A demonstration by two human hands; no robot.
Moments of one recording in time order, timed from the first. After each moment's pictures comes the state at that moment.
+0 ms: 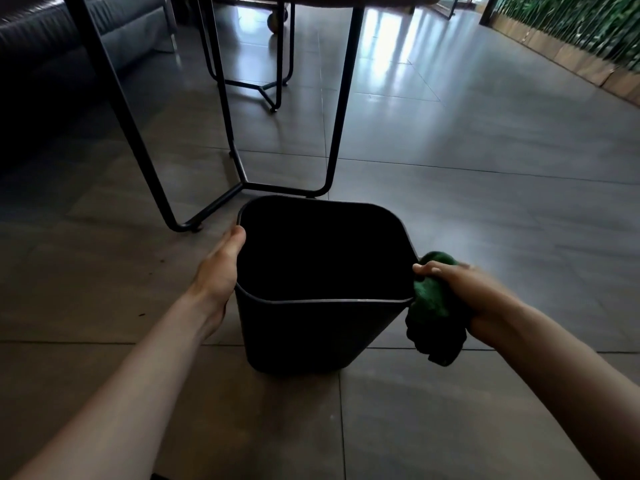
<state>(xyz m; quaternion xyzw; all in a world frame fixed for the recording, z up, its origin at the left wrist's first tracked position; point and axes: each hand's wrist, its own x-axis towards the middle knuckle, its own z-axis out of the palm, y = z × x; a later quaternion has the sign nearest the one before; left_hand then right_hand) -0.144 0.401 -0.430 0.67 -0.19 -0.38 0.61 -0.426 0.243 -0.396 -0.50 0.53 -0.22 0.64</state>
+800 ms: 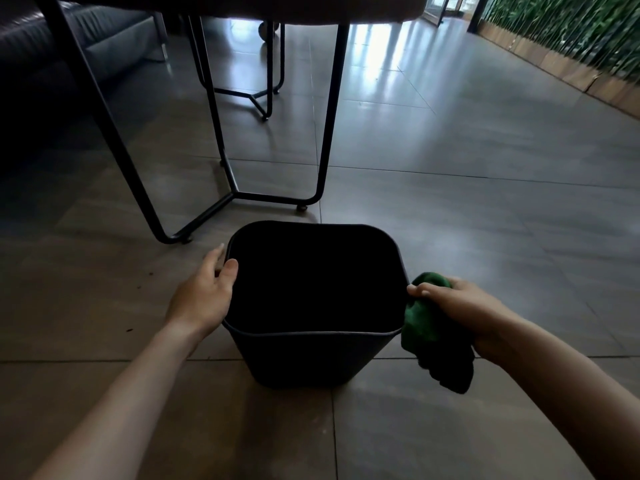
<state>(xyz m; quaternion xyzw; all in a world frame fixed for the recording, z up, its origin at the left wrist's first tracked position) -0.131 0.407 -0.450 0.83 -0.30 -0.25 0.40 -0.434 0.245 -0.383 -0.57 0.59 -0.13 0.55</state>
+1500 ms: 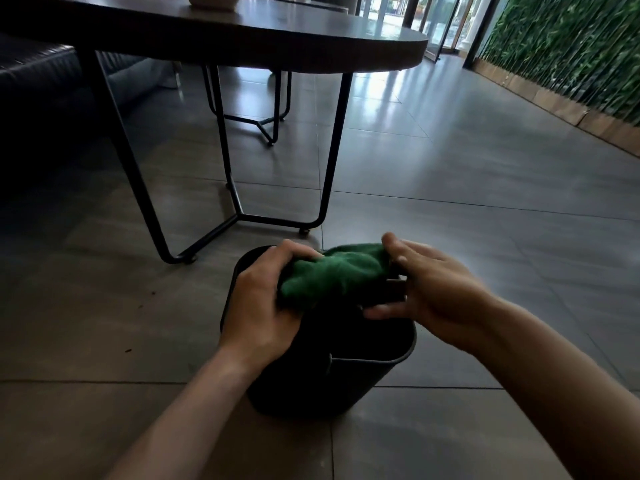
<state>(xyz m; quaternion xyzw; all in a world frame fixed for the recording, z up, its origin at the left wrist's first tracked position) -0.207 0.394 -0.371 0.66 -0.52 -0.08 0.54 -0.374 0.273 -0.310 -0.54 0.40 -0.21 0.71</state>
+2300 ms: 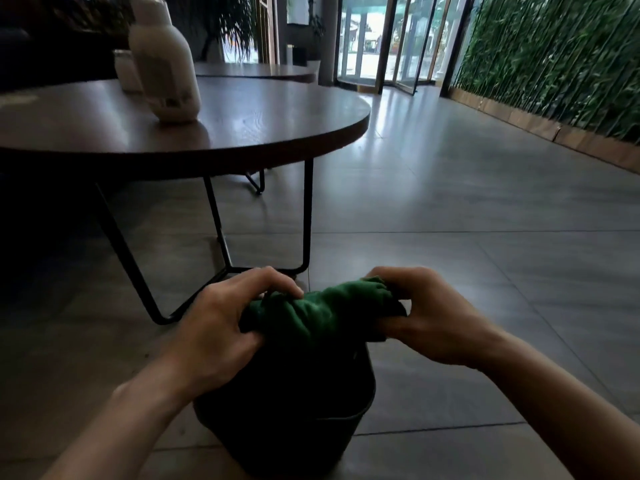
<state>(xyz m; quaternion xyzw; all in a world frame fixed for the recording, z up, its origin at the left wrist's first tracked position) -0.203 0.384 -0.264 0.62 -0.66 -0.07 0.42 -0.435 0.232 -0.245 -0.87 0.22 -0.21 0.38</state>
